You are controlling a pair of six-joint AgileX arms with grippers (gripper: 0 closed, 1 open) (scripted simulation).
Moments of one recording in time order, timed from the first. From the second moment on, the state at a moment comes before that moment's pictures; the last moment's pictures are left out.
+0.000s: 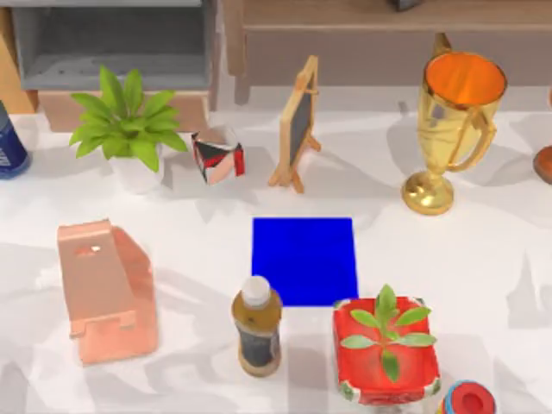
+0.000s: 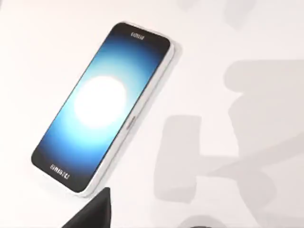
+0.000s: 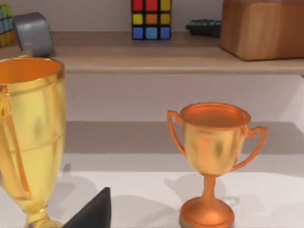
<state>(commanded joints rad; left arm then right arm) 0.23 0.69 0.45 -0.52 0.00 0.39 0.00 0.00 0.00 0.00 0.00 0.00</state>
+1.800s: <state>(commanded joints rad) 0.47 1.62 0.69 -0.64 0.00 0.80 0.00 0.00 0.00 0.00 0.00 0.00</state>
